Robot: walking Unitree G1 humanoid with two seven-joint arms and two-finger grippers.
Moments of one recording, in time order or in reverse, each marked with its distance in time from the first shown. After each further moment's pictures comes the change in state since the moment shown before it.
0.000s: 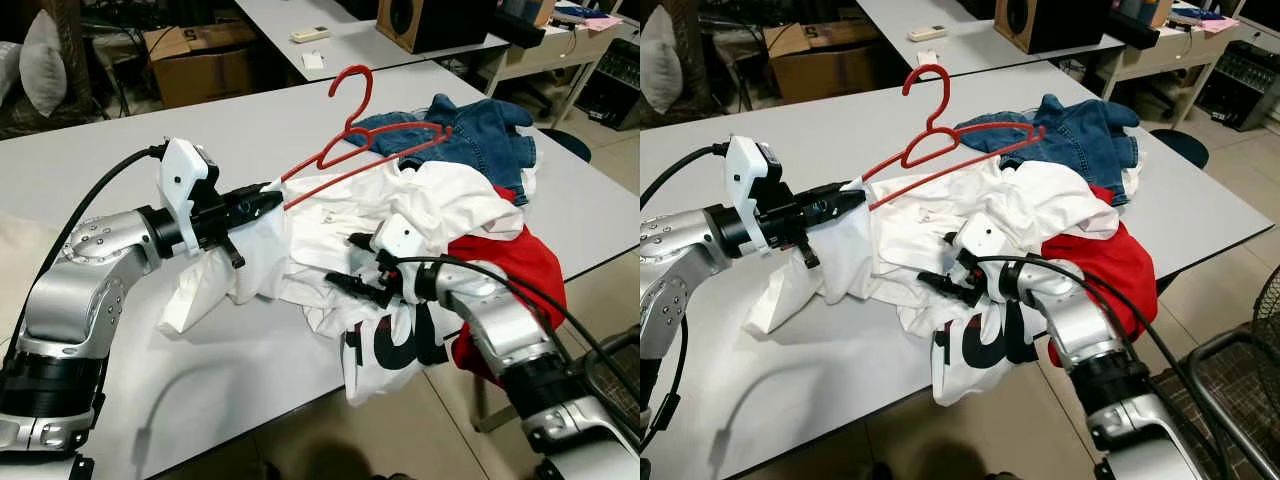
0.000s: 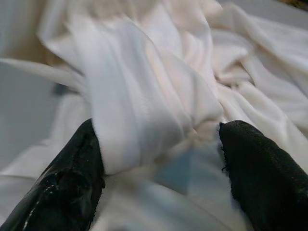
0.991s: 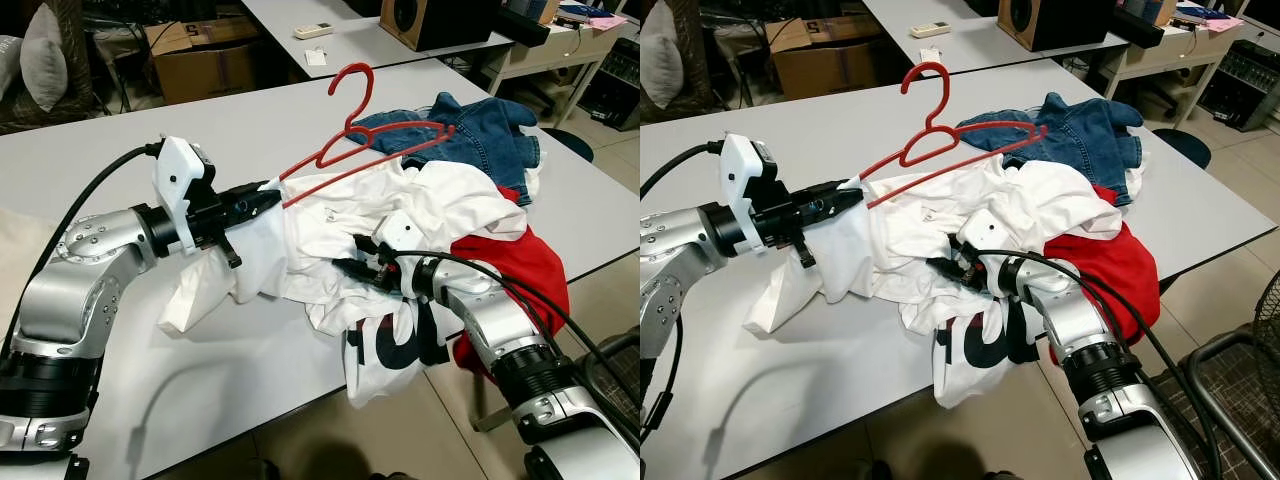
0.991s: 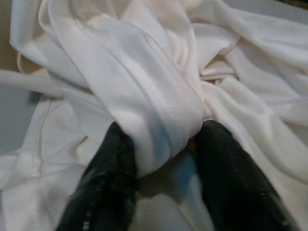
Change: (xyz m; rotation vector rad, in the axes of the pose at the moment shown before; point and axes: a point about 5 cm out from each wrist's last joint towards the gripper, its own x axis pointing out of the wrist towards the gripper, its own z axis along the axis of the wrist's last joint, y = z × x) left arm -0.003 0.002 0.002 0.017 -0.002 -0.003; right arm 0.004 -0.008 -0.003 0.032 -0.031 -0.041
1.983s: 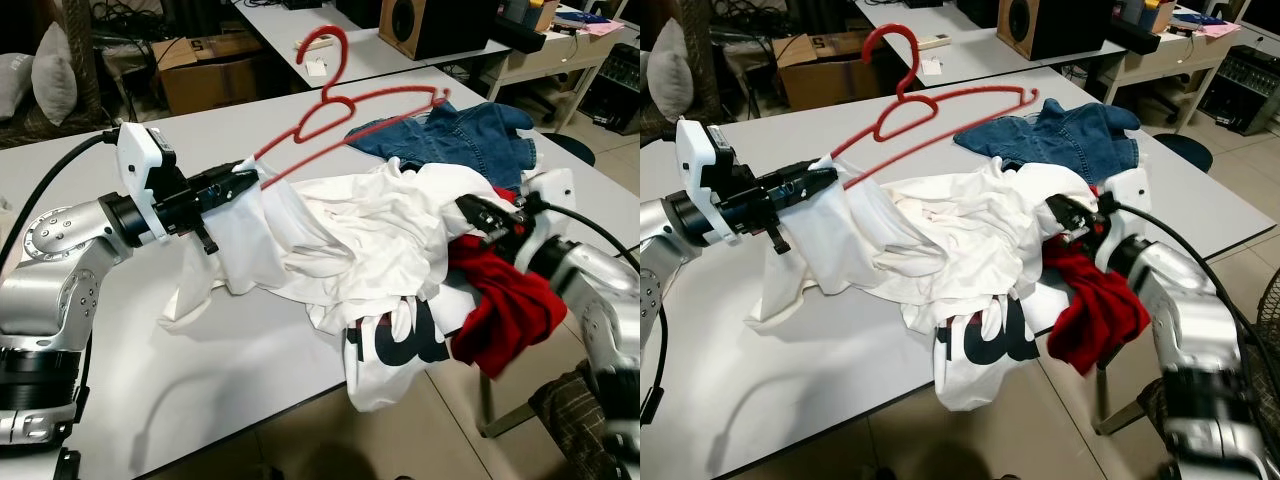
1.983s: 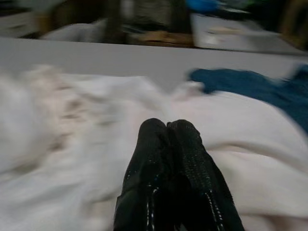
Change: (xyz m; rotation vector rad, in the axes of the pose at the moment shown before) left arm -0.015 0.018 0.005 0.037 -0.113 0.034; right arm -0.106 -0.051 0.012 0.211 -0.151 -0.320
